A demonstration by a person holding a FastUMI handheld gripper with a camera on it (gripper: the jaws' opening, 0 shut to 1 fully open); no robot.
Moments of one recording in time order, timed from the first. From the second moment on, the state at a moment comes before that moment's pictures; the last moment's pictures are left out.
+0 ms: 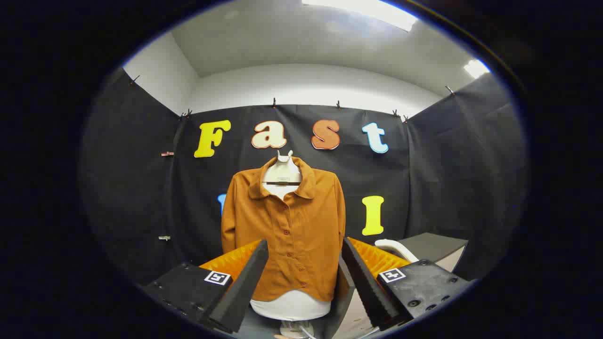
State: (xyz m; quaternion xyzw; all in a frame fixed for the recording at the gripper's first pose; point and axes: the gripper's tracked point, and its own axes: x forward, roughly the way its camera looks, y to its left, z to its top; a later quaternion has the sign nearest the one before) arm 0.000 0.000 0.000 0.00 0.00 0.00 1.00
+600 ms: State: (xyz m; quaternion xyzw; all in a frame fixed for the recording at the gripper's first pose) arm -0.006 0.003 -0.007 -0.01 0.01 -0.01 1.00
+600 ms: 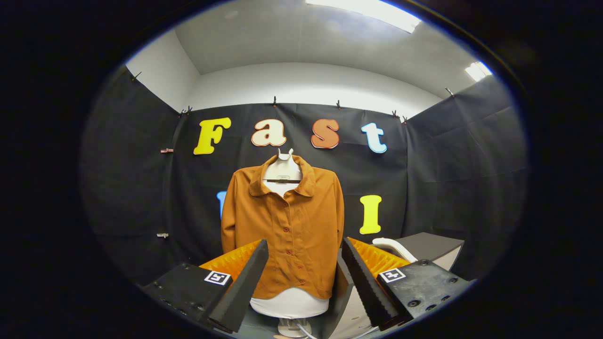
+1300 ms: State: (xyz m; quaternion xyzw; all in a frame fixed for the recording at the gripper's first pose) arm -0.010 0.006 -0.019 -0.01 0.03 -0.04 1.00
